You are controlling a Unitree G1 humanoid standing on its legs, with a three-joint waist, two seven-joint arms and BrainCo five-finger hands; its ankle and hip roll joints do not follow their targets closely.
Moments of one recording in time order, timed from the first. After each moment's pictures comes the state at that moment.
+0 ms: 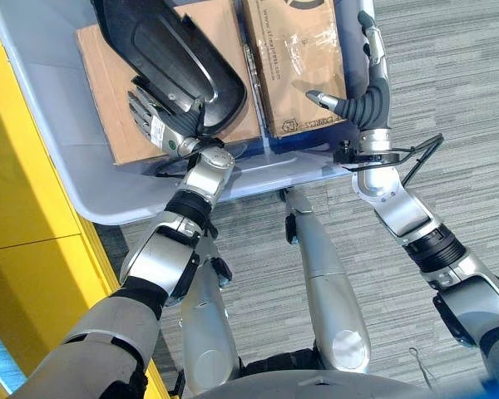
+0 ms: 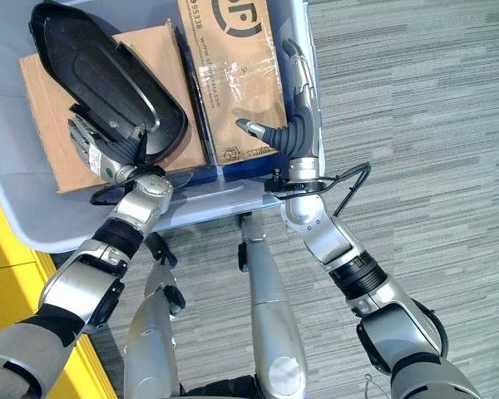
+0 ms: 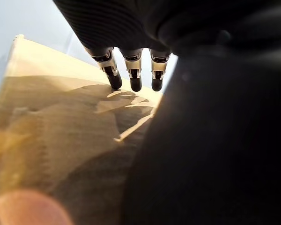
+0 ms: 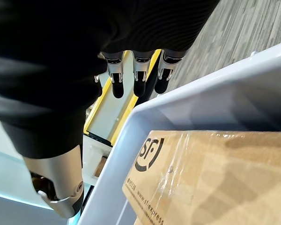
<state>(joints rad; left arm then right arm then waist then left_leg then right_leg) -0.99 0.27 -0.31 0.85 -0.17 0.22 1.22 -0.74 -0.48 0.47 0.06 -0.04 -0.08 -0.67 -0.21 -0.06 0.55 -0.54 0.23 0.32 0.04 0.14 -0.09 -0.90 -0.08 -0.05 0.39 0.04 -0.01</state>
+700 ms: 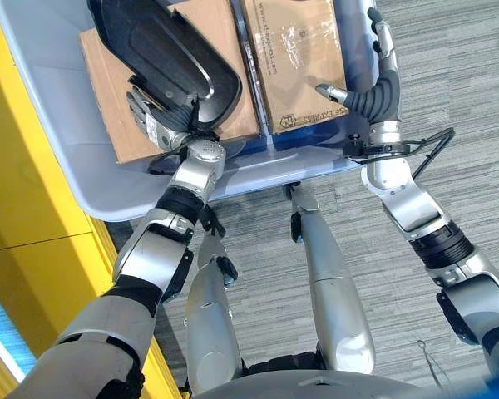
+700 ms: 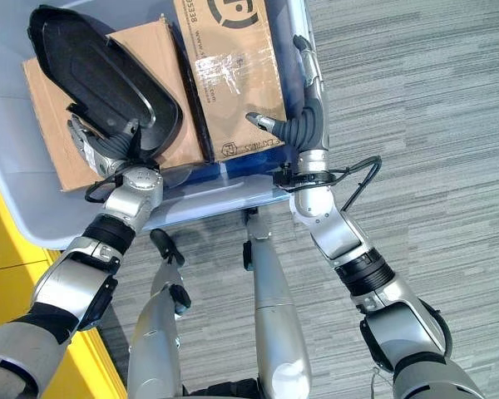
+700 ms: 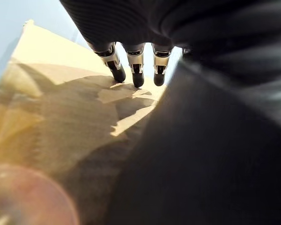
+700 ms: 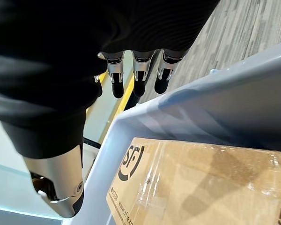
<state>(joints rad) -0.98 0.30 -0.29 0.85 -0.30 0.13 1.14 -0.74 -0.49 0.42 0.05 -0.01 -0.01 -0.61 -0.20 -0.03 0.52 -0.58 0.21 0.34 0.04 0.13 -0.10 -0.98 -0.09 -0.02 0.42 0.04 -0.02</state>
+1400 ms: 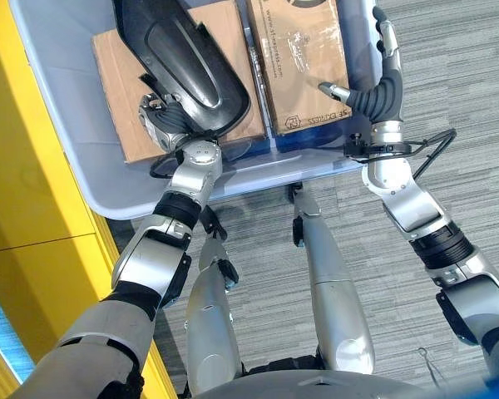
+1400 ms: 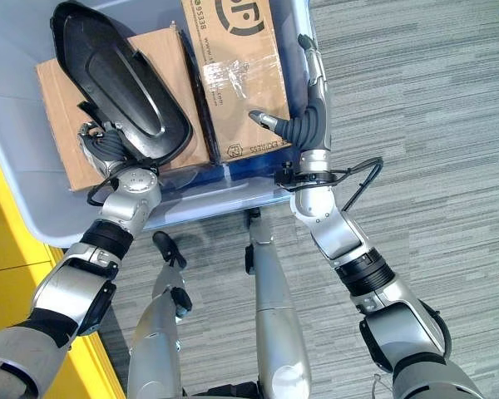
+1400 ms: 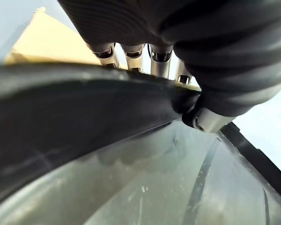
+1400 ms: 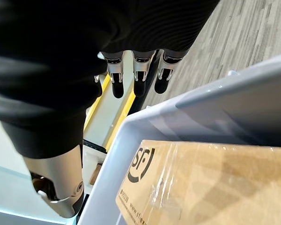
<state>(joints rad) -0.94 0.30 -0.25 0.80 -0.41 0.01 1.08 -0.74 -0.48 0.41 0.05 -0.01 -0.01 -0.63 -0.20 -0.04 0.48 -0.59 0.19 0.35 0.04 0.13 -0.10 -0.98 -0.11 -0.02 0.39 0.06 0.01</state>
